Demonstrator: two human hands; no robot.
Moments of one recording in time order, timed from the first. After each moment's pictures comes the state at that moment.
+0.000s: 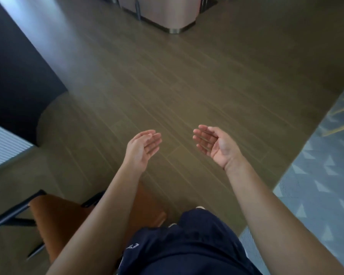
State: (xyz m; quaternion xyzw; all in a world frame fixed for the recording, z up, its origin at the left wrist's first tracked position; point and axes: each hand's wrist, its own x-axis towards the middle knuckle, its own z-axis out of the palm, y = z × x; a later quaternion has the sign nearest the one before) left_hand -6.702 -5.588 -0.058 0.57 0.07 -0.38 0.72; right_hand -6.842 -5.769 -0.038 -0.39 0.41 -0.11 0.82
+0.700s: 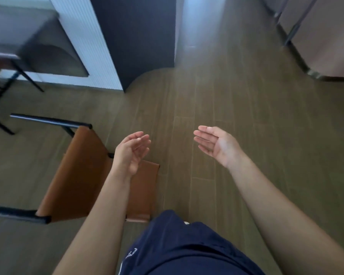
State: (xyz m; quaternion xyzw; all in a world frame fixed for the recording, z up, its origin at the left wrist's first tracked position) left_hand -6.689 -5.601 -0.057 0.47 0.32 -0.01 0.82; right_hand -6.630 -5.854 -0.040 -0.58 0.19 0.25 0.75
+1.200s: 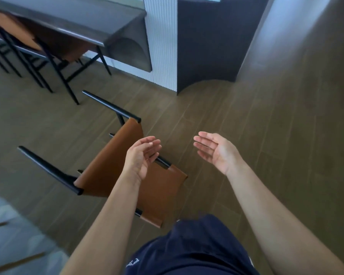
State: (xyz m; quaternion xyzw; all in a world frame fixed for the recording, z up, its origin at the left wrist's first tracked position) left_hand -6.695 -5.527 -0.056 0.44 0.42 0.13 0.79; right_hand -6.560 -5.721 -0.060 -0.56 0.09 0.40 0.72
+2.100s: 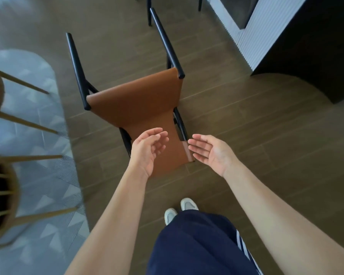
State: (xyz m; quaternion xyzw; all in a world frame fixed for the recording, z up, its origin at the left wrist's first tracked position) left_hand -6.652 -5.608 -0.156 0.25 0.57 0.33 0.70; right_hand -6.462 -5.673 -0.171 -0.61 -0.03 0.66 0.45
